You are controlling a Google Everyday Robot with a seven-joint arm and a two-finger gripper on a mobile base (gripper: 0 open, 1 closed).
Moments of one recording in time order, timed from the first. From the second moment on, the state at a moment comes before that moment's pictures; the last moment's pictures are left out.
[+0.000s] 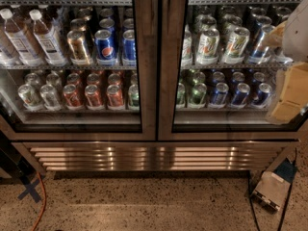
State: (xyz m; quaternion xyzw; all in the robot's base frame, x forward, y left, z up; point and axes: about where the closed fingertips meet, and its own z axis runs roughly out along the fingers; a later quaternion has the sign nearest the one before) arm 0.438 -0.217 0.976 -0.60 0.78 -0.03 0.16
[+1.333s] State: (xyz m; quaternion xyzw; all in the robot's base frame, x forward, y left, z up) arm 0.489 -0.201 0.977 -0.59 0.78 0.01 0.23
